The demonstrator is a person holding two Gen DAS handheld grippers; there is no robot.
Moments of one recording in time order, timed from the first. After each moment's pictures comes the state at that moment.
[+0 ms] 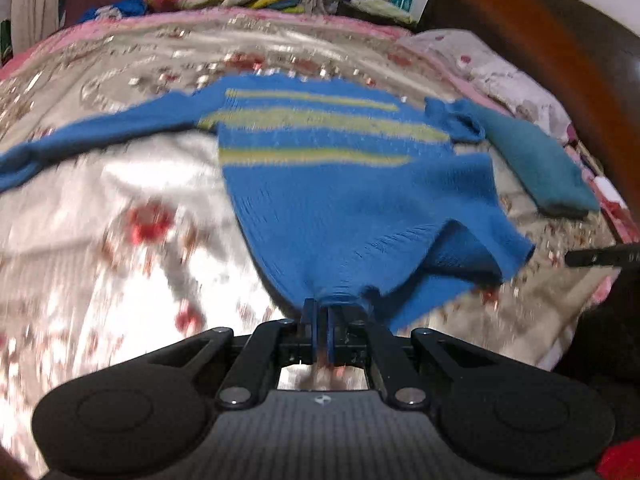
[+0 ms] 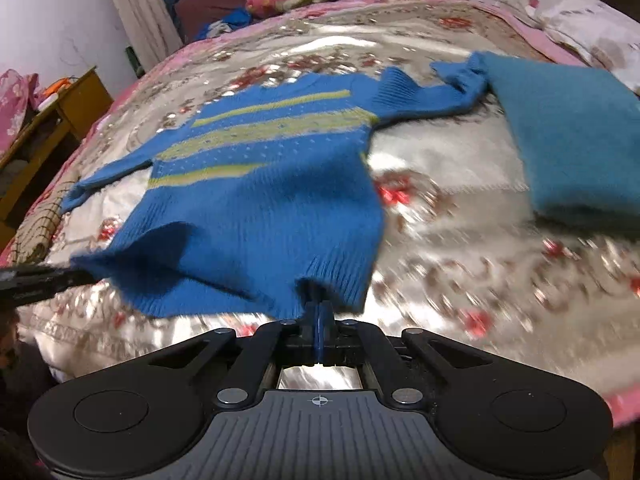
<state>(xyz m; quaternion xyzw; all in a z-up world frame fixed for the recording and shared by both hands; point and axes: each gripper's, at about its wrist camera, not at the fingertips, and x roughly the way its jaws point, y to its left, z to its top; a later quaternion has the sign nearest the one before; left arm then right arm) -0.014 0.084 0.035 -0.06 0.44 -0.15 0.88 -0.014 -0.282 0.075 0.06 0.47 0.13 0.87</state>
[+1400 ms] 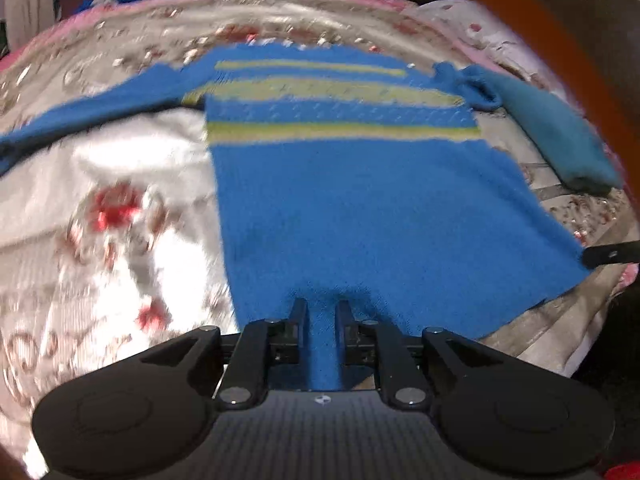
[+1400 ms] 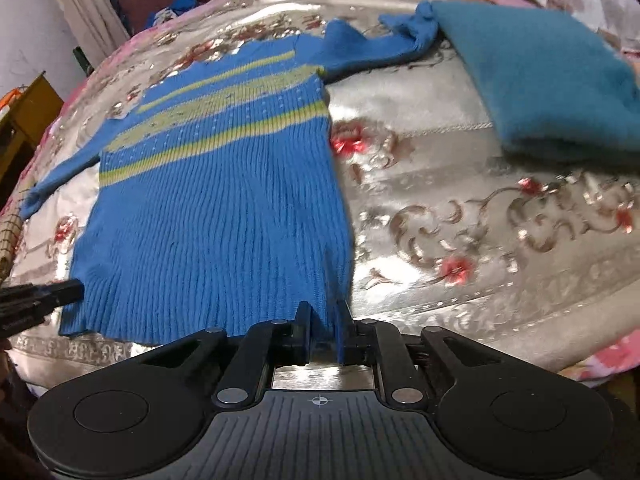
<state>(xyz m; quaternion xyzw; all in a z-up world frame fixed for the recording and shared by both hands) 0.010 0.056 0.006 -0.04 0.46 -0.14 0.87 -0.010 -0.282 0.056 0.08 0.51 0.06 0.86</state>
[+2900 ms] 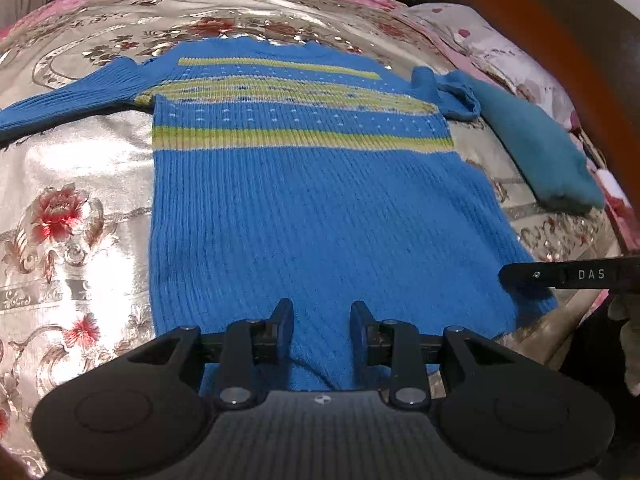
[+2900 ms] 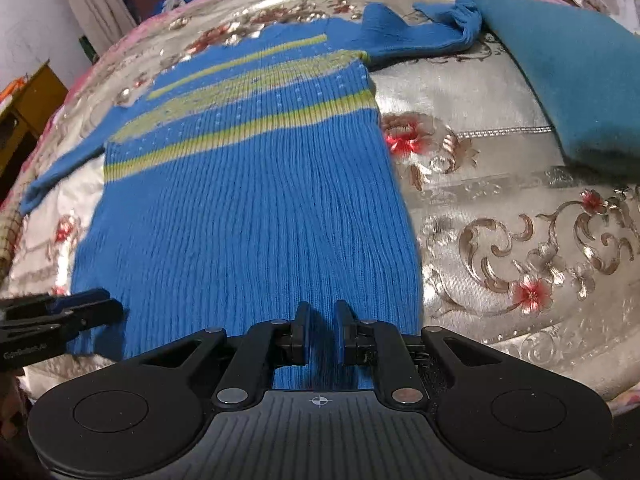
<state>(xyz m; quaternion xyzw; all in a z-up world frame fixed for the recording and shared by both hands) 0.028 0.021 0.016 -0.07 0.47 -0.16 0.86 0.022 -0.239 0.034 0.09 0.51 0.09 0.85</state>
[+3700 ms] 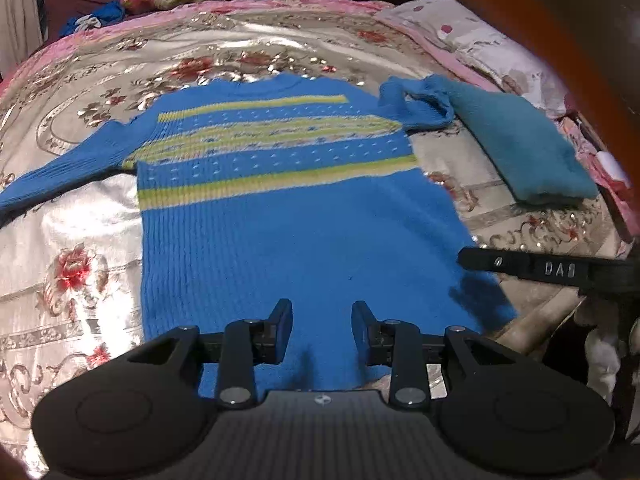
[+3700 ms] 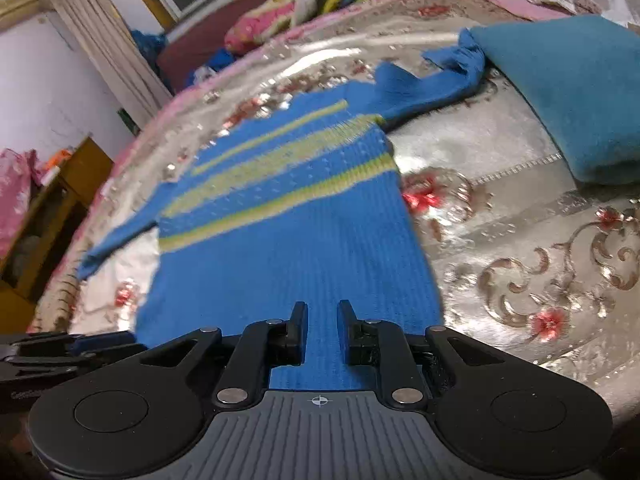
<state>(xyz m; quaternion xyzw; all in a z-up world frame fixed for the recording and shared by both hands) 0.015 -0.031 0.075 -0.02 0.46 -0.14 0.87 0.009 -0.262 0.053 0.18 0.42 0.14 0.88</state>
